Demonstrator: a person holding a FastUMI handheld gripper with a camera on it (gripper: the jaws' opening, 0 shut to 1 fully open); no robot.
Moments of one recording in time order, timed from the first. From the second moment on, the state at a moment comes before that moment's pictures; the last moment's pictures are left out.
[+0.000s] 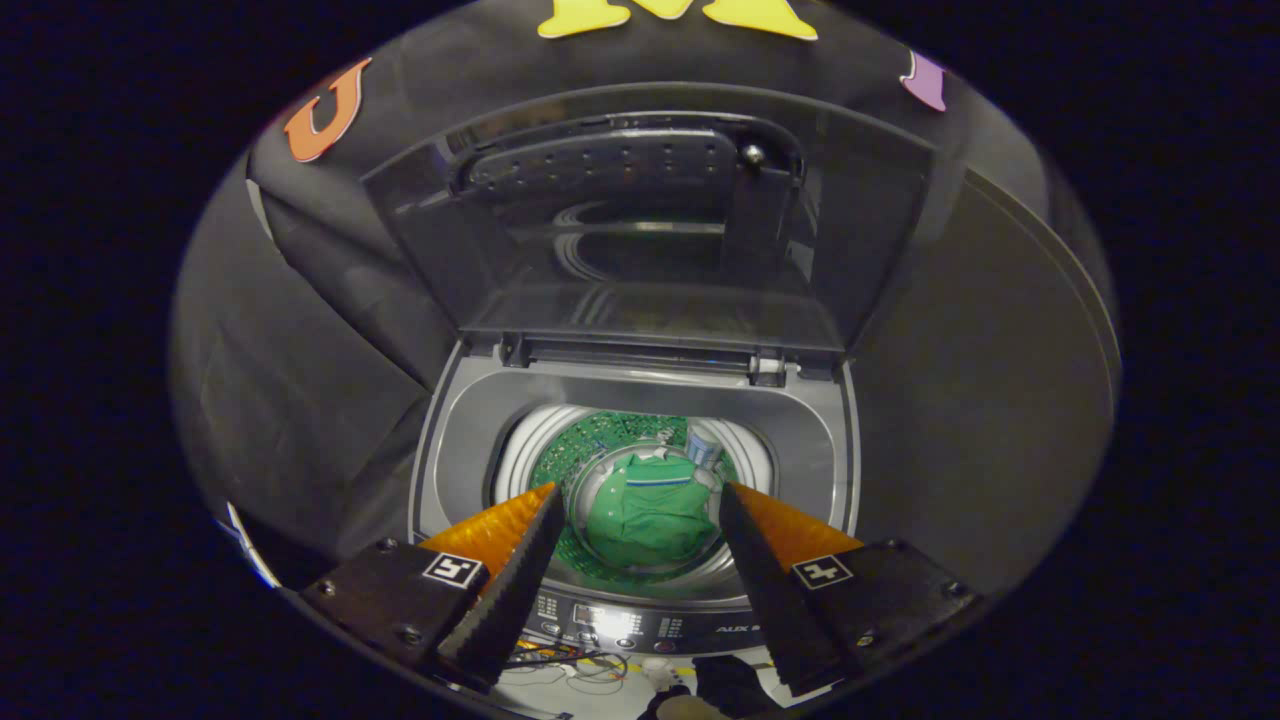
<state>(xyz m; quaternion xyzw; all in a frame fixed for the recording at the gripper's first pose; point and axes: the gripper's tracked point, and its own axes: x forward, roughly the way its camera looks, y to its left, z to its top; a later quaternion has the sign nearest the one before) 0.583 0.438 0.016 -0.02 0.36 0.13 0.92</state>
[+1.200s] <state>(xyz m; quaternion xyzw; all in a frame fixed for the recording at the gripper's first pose) 0.588 0.469 0.244 -0.03 0.11 0.13 0.98</state>
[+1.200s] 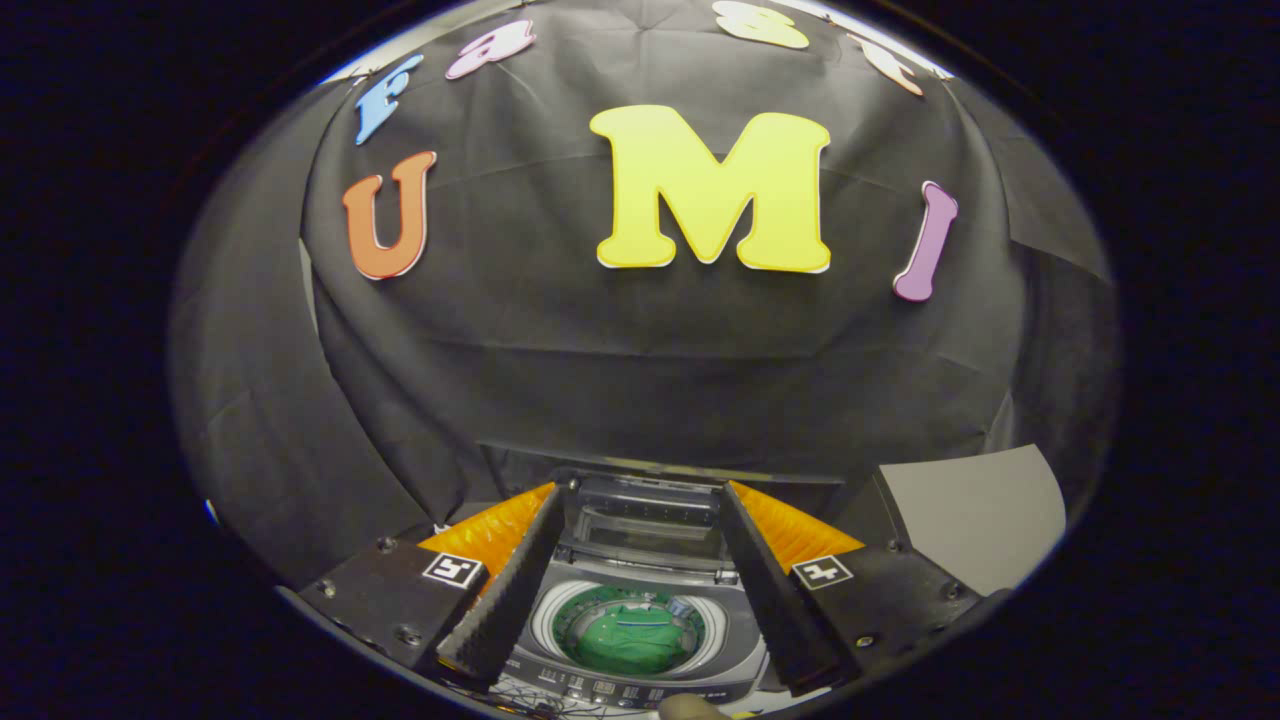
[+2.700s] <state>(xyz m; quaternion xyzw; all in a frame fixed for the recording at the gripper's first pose) 0.714 0.475 0.196 -0.01 0.17 0.05 0.98</state>
